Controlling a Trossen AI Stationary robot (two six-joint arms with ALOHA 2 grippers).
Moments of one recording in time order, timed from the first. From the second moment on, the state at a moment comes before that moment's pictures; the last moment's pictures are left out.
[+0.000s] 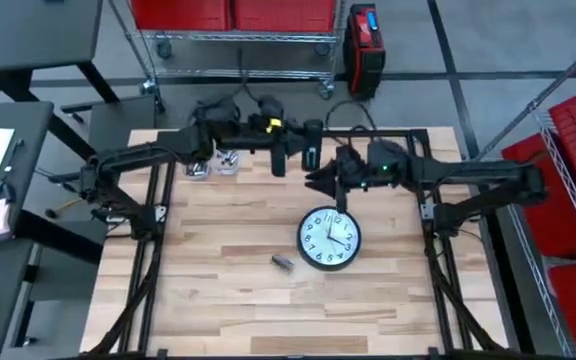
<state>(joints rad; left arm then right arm) 0.25 1.52 1.59 0.10 0.19 -0.30 -0.11 1.23 1.02 0.01 -0.09 0.34</state>
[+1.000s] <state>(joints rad) 0.20 1.20 0.84 0.04 0.02 -0.77 -0.16 1.22 1.02 -0.16 -0.08 0.37</state>
